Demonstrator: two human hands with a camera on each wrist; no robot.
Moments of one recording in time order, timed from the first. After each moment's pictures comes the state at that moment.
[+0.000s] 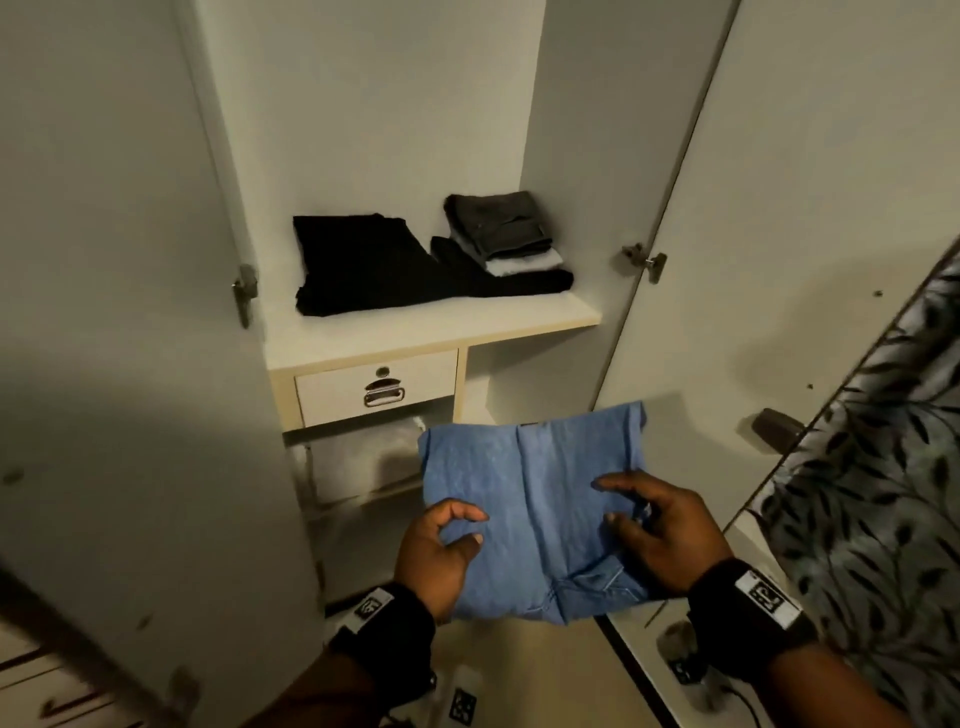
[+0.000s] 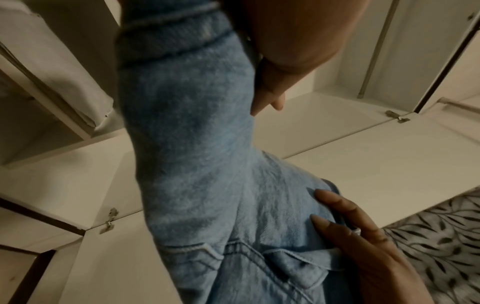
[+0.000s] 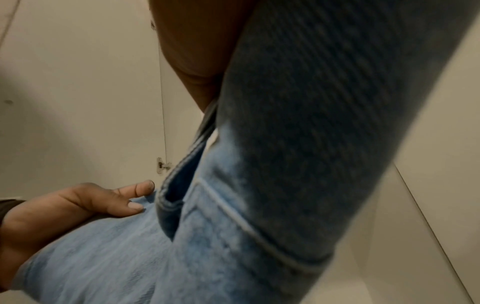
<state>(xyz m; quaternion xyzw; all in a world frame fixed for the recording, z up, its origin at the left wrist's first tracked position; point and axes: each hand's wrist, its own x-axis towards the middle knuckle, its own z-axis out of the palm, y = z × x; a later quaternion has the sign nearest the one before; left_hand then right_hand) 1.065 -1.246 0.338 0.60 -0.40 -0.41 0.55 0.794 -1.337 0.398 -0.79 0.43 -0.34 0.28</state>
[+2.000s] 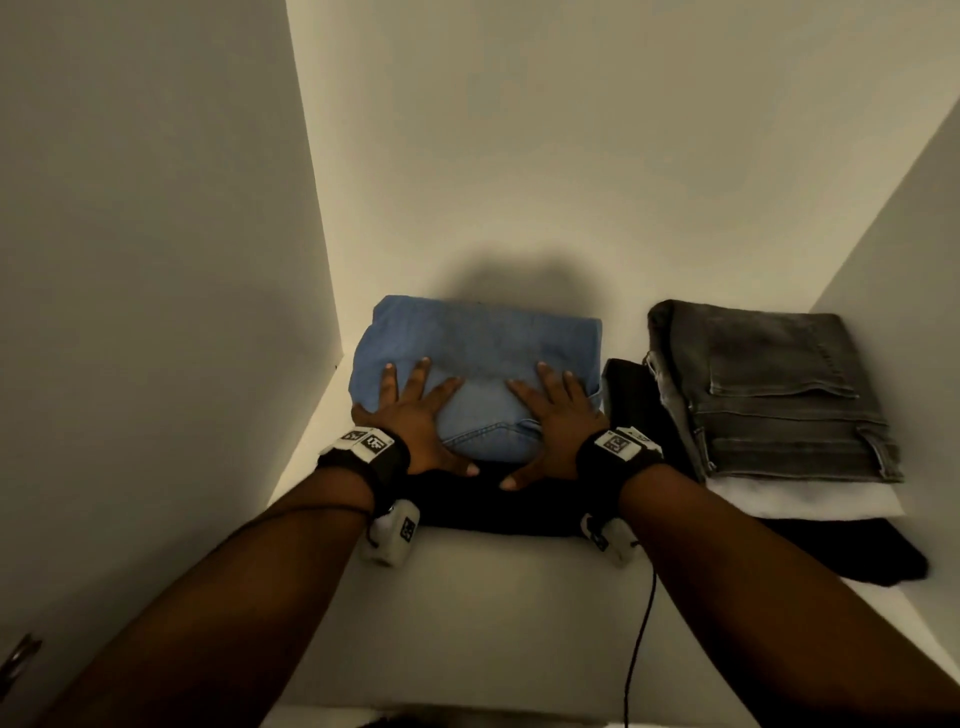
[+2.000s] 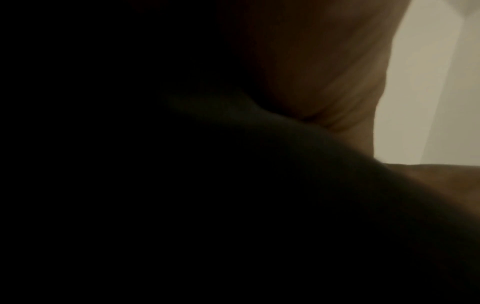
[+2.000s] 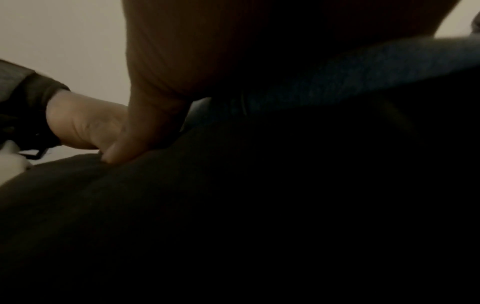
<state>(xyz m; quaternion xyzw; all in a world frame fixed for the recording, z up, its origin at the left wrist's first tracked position) 1.503 -1.758 0.412 0.89 -0.46 -0.05 0.04 1.330 -1.947 0.424 -0.96 0.24 0.09 0.08</state>
